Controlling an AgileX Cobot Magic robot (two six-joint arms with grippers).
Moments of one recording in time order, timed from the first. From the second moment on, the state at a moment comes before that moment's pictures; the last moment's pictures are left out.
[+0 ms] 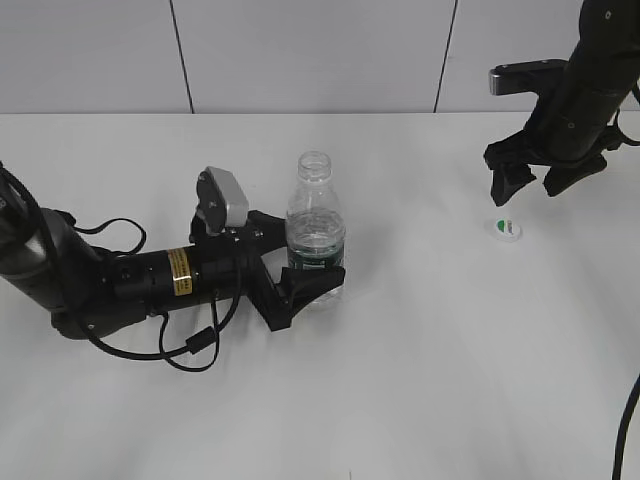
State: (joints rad) left arm -0.37 2.33 -0.93 0.89 -1.21 -0.29; right arm 0.14 2.11 -1.55 0.06 0.86 -0.21
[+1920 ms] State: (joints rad) left arm -0.27 1.31 -0.94 0.61 0.00 -0.69; right arm 0.14 1.98 -1.55 0.10 0.98 -0.22
